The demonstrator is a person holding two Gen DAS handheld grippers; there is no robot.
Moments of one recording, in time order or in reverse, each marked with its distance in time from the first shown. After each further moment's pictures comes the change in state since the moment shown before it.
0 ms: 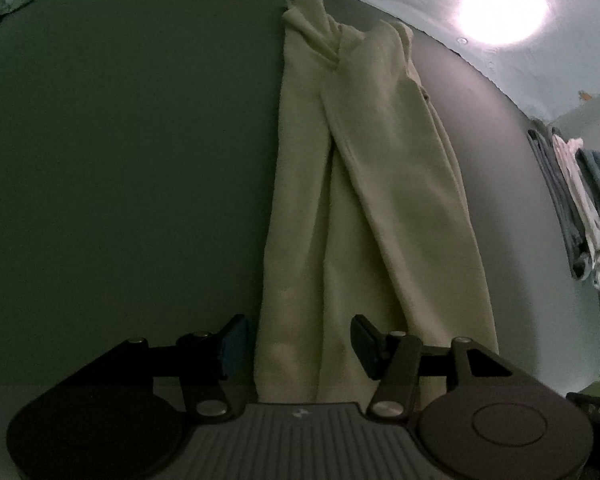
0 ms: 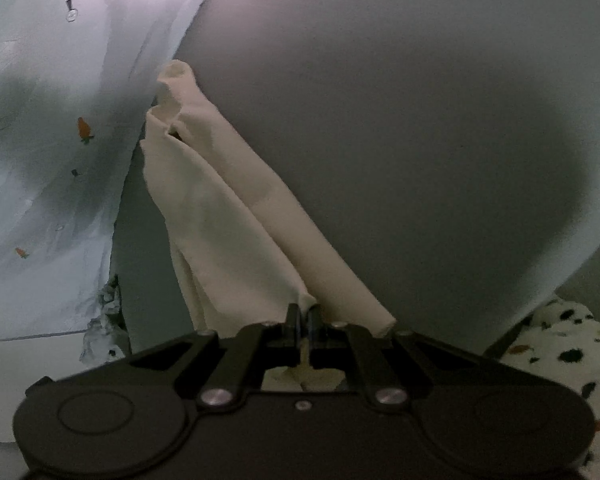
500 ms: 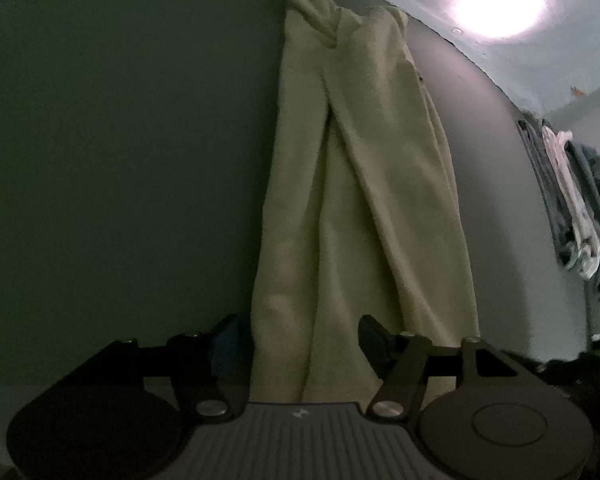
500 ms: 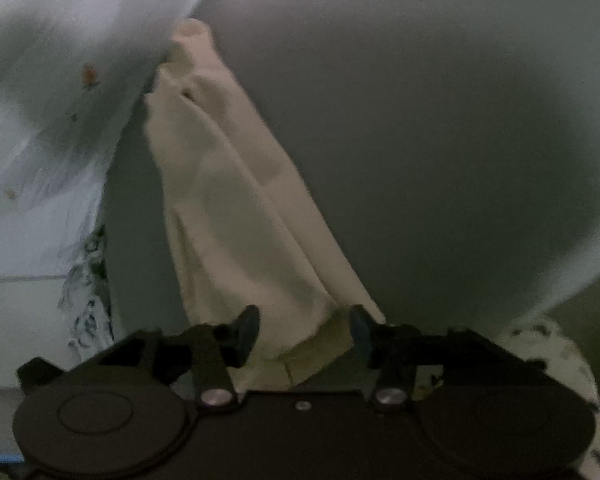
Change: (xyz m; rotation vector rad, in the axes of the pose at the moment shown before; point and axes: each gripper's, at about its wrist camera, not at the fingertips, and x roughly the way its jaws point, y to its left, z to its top) left arm -0.007 0.015 -0.019 -0.062 0.050 -0.070; right arm -0.007 0.021 0.017 -0.178 0.094 -0.036
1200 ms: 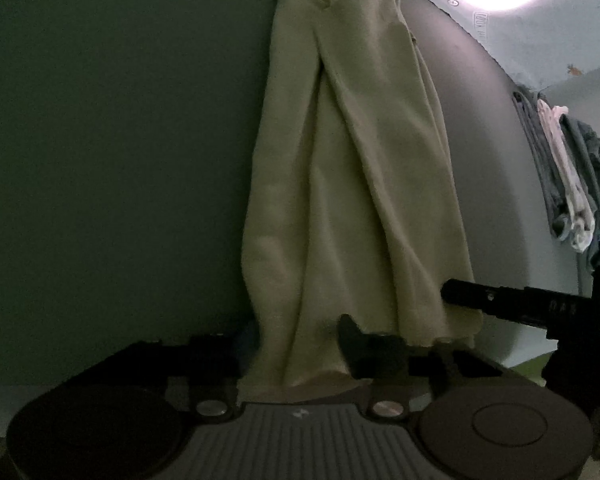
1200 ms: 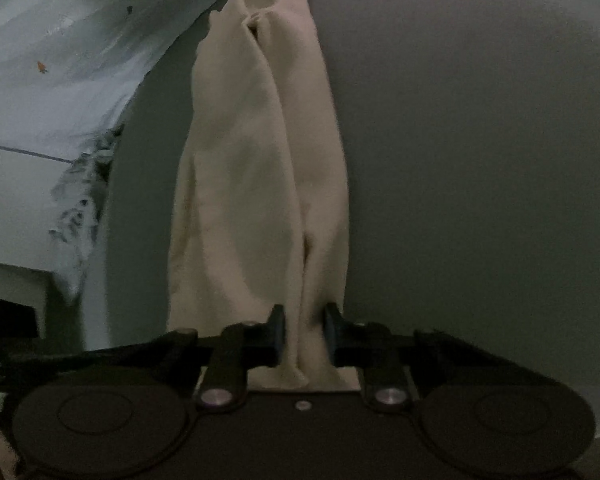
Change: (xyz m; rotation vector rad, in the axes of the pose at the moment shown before) left arm 0.003 -0.005 -0.013 0.029 0.091 -0.017; right arm 0.051 0.010 0.036 -0.329 0.190 0.023
